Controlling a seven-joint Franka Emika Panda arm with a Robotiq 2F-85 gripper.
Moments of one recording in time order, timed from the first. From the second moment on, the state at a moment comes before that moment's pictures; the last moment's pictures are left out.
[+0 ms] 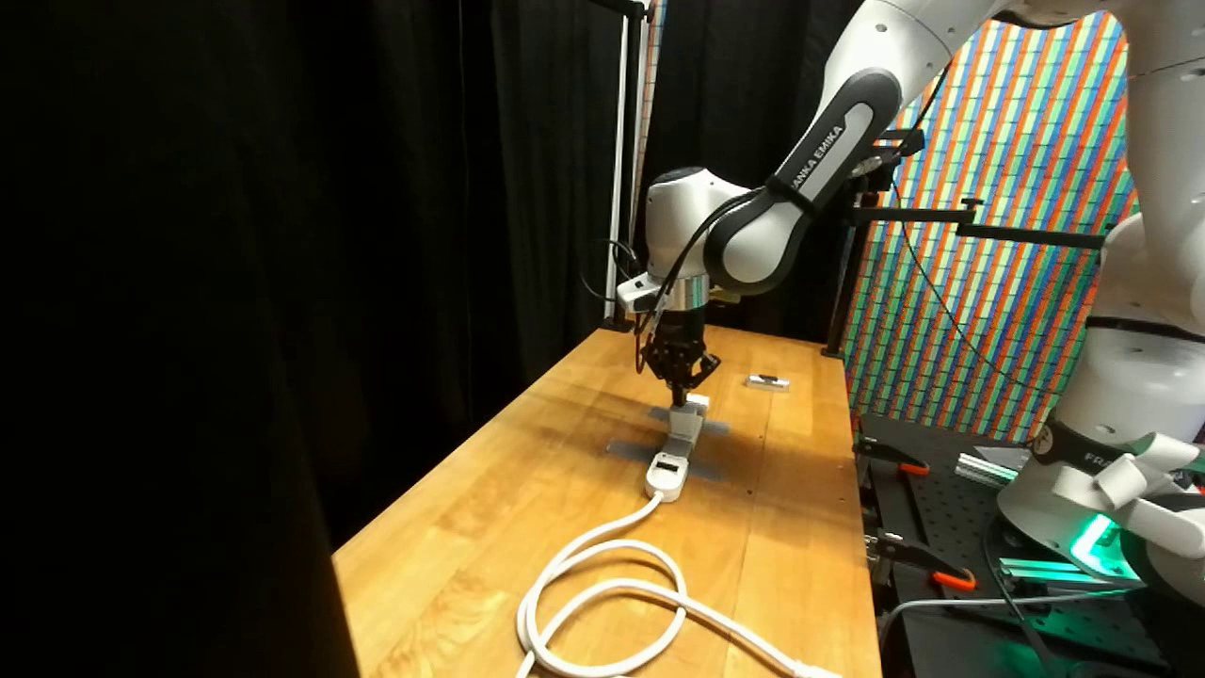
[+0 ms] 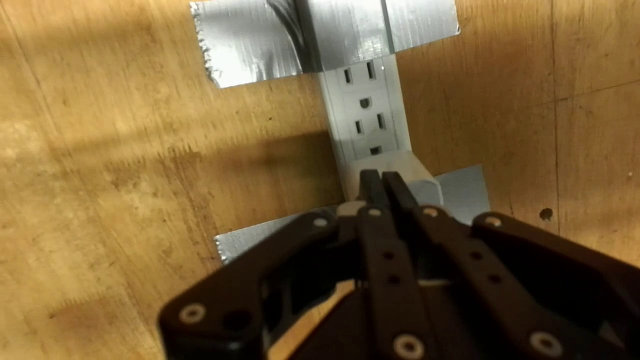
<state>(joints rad) -0.09 0.33 0.08 -2.27 -0.26 2.50 -1.17</state>
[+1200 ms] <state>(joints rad) -0.03 0.23 0.05 -2.45 -0.37 2.63 -0.87</state>
